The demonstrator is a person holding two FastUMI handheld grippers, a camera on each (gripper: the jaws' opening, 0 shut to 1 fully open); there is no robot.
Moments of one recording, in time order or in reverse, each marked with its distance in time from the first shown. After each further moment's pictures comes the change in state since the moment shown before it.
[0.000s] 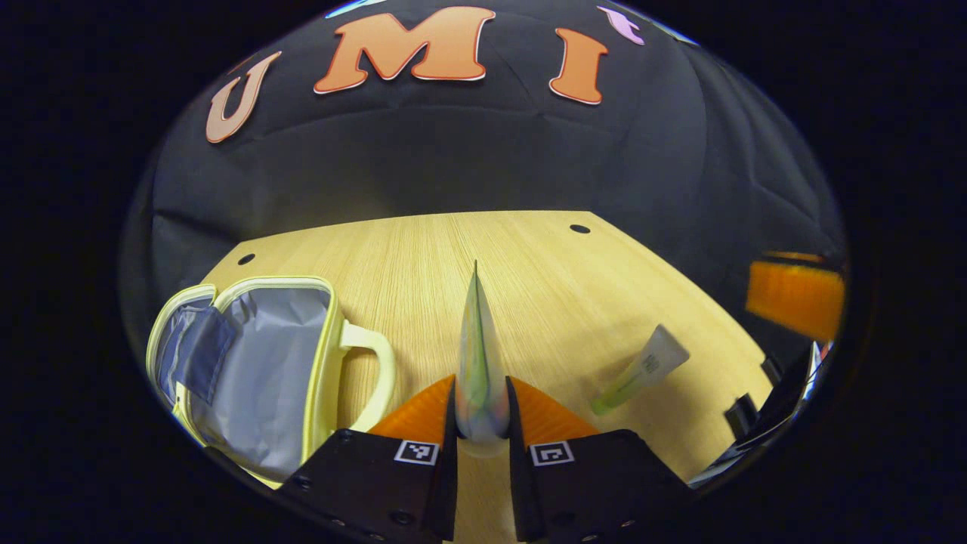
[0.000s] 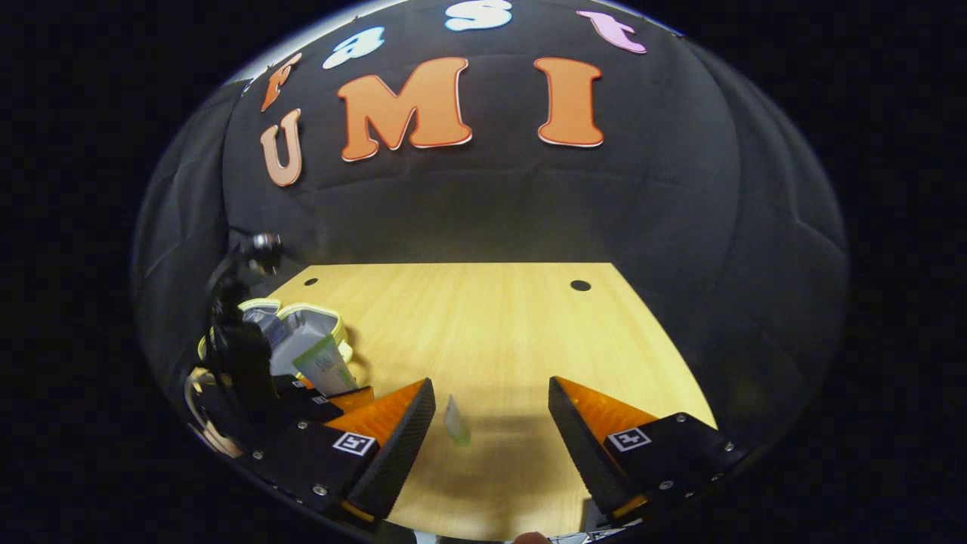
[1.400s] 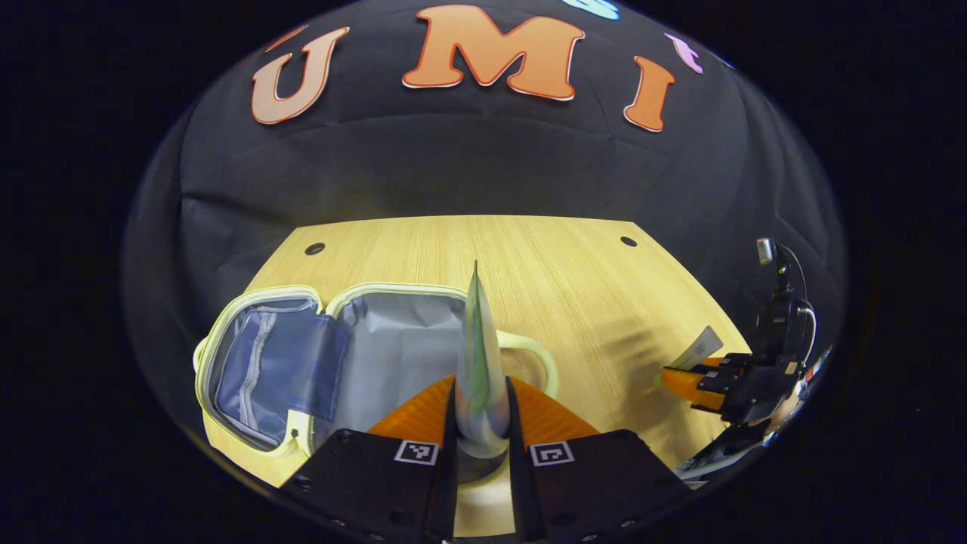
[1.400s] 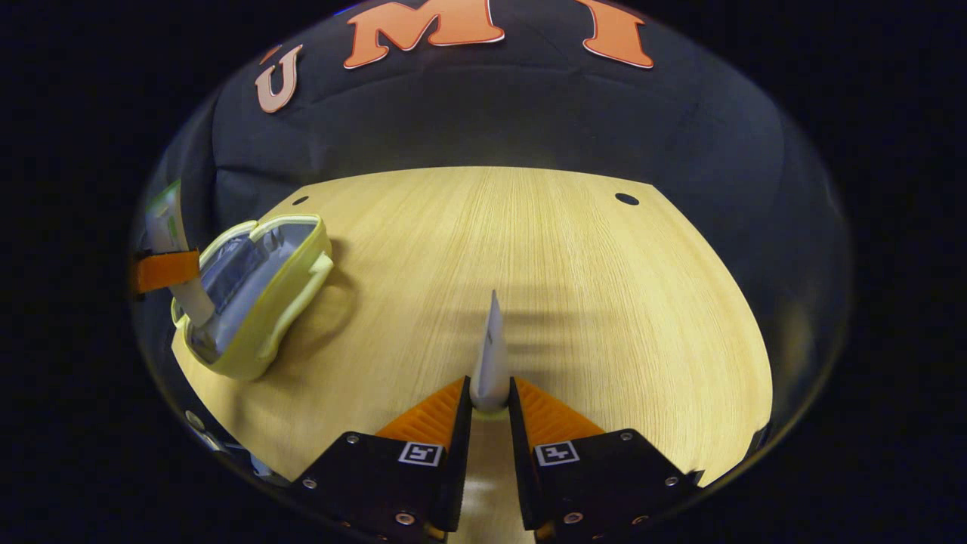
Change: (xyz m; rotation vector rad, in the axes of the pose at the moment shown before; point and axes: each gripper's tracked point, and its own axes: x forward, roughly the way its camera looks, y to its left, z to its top) left arm -0.086 0.160 0.030 -0.067 0.100 0.064; right arm 0.075 0.042 -0.090 -0.033 0.323 0.003
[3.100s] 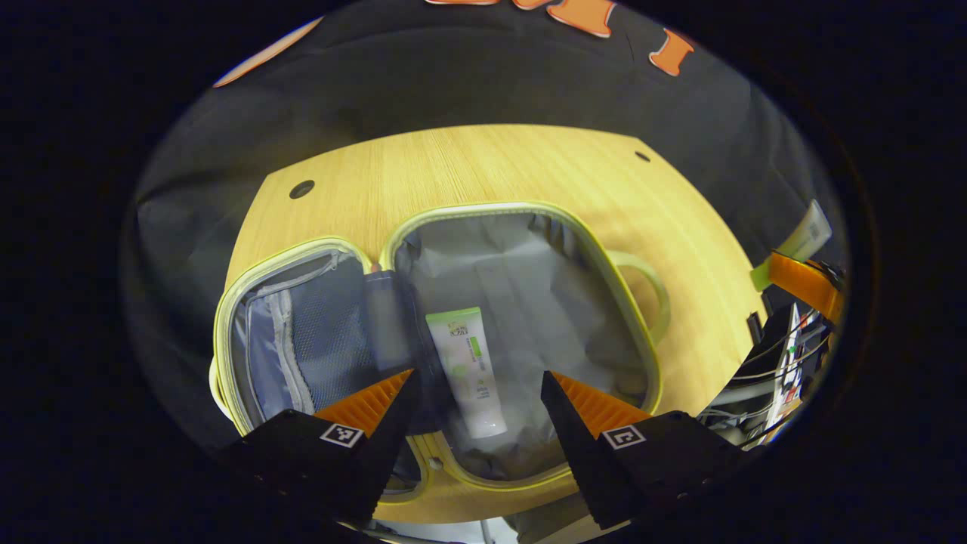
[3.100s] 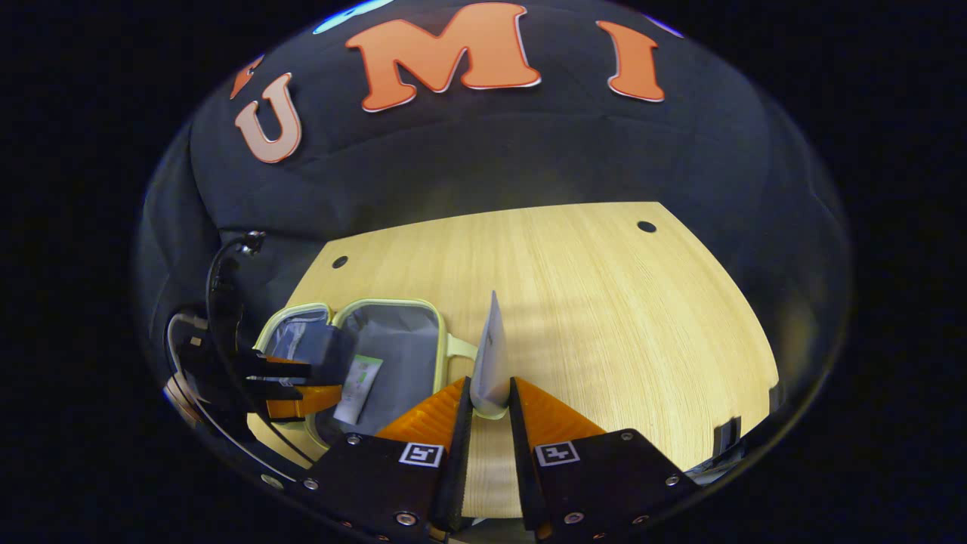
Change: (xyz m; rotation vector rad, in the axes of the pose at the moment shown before) left arm 0.035 0.118 -0.014 0.094 0.349 -0.131; right arm -0.079 0.170 0.118 0.138 -0.033 0.002
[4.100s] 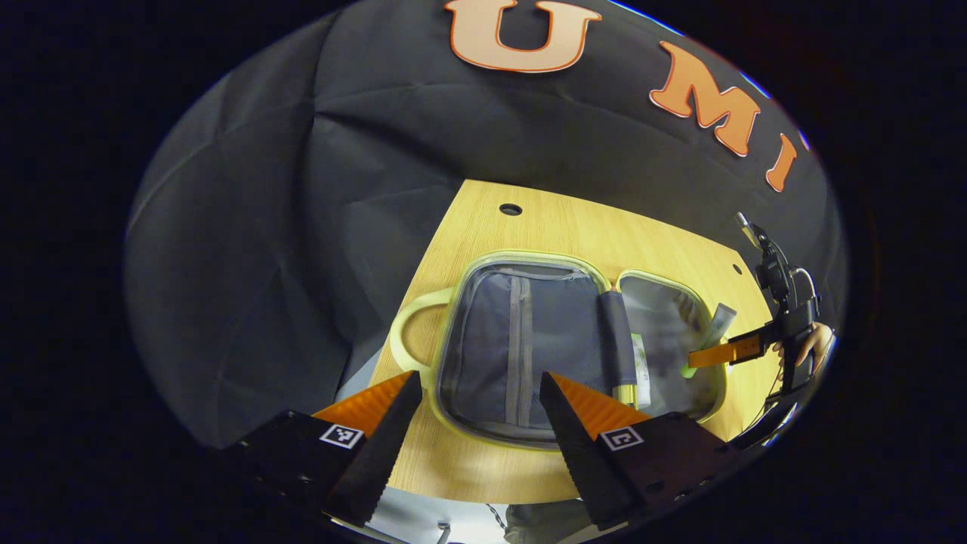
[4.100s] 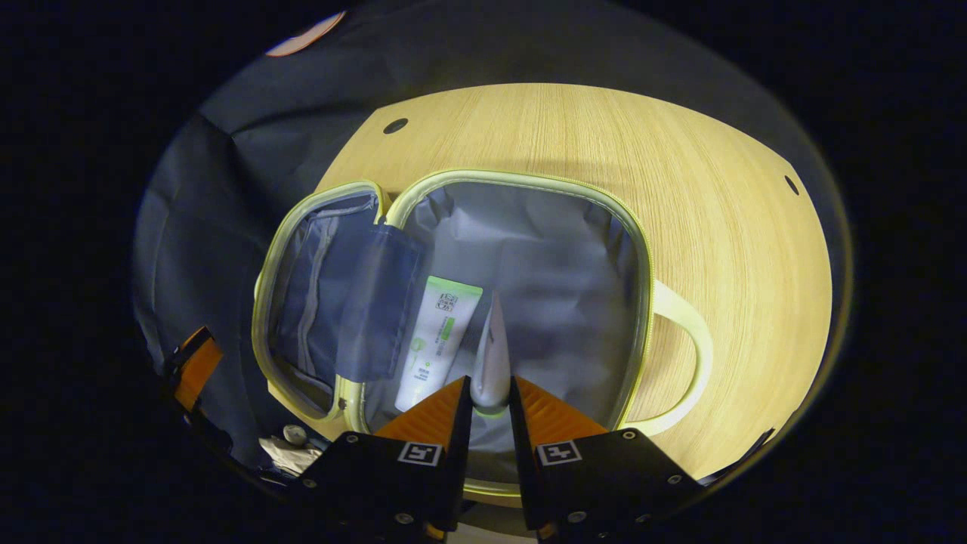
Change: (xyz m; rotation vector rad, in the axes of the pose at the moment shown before) left arm -0.151 0.186 -0.071 -0.371 -0.233 0.285; right arm 0.113 0.131 -0.082 -0.145 0.543 0.158
